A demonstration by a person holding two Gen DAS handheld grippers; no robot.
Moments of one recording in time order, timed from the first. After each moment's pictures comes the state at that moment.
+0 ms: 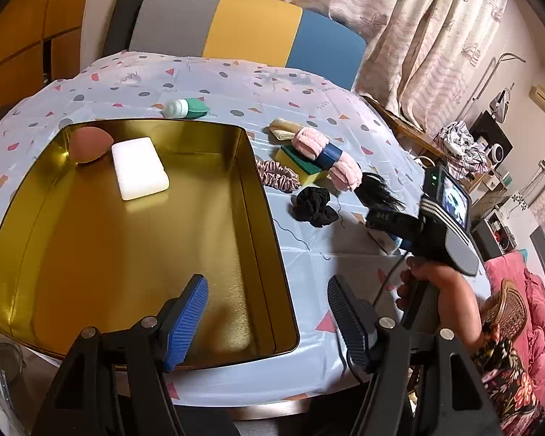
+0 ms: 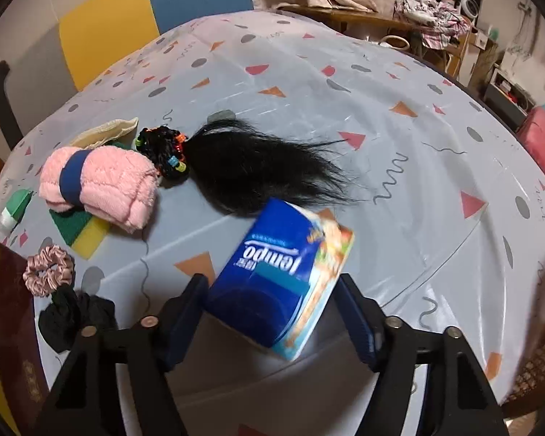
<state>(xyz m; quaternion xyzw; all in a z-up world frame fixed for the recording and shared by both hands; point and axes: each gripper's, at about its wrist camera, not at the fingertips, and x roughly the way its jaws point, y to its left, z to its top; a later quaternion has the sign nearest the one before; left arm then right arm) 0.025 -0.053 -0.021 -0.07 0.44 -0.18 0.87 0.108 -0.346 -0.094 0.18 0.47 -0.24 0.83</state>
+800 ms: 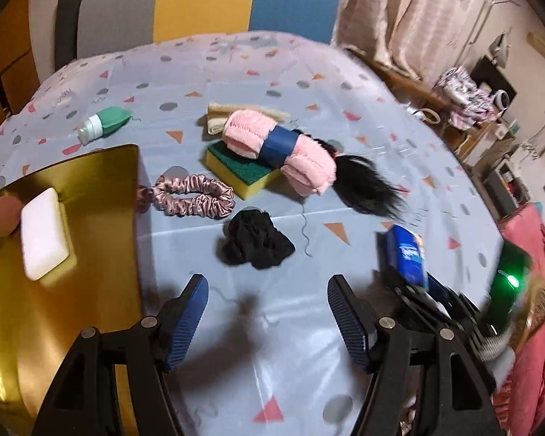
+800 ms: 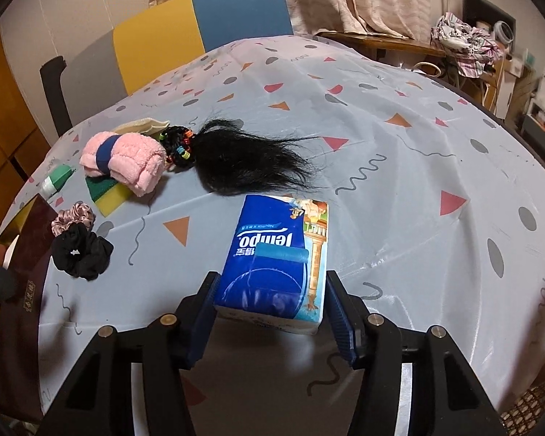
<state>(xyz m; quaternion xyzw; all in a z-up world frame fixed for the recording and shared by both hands) 0.114 -0.182 -0.037 0.02 0.50 -0.20 0.84 0.044 -0.374 -0.096 0.17 0.42 -0.15 0.88</state>
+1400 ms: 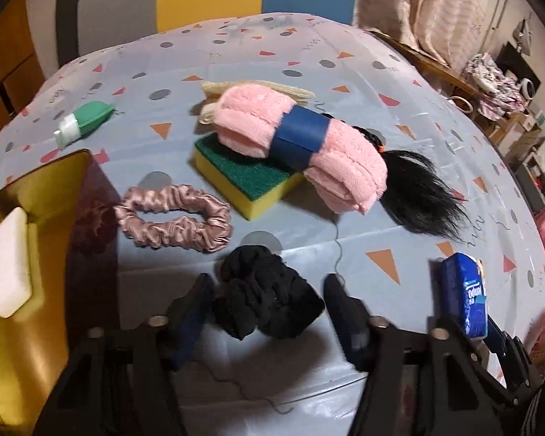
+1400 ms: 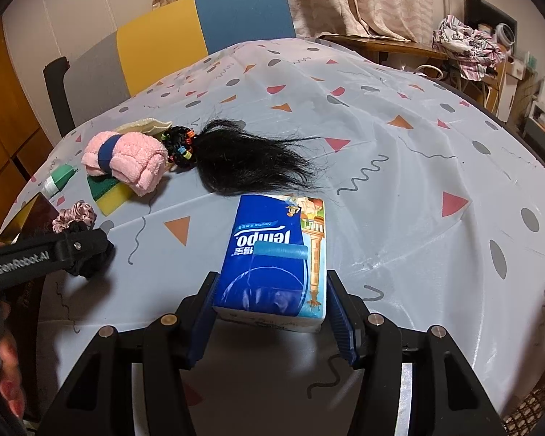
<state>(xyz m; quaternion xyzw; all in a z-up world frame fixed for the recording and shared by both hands) 0.162 -0.215 -0.090 0.05 0.51 -0.16 0.85 0.041 -0.373 -0.099 0.16 0.41 -0.14 0.88</state>
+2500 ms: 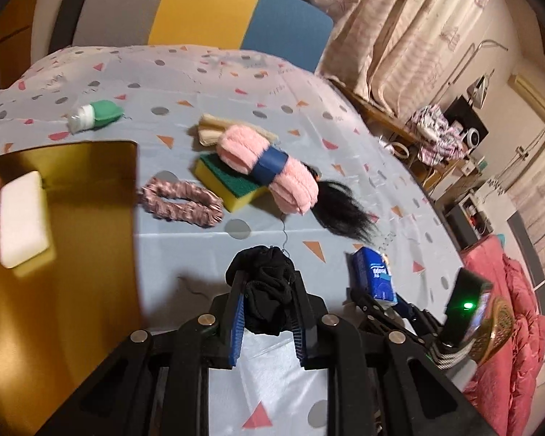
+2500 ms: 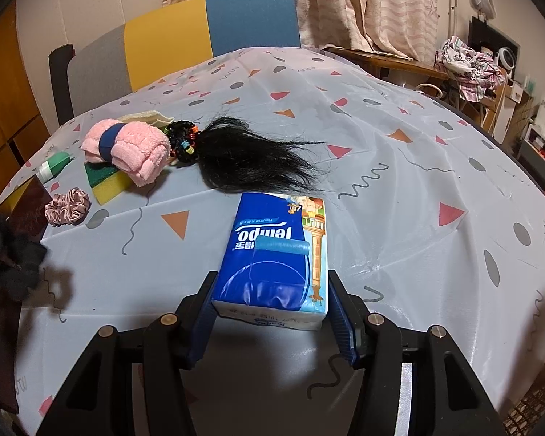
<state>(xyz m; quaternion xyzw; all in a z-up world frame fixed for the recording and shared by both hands) 0.104 -0.139 -0.030 -0.08 0.46 -0.25 0.85 0.040 -0.363 -0.102 0.12 0.40 -0.16 0.89</state>
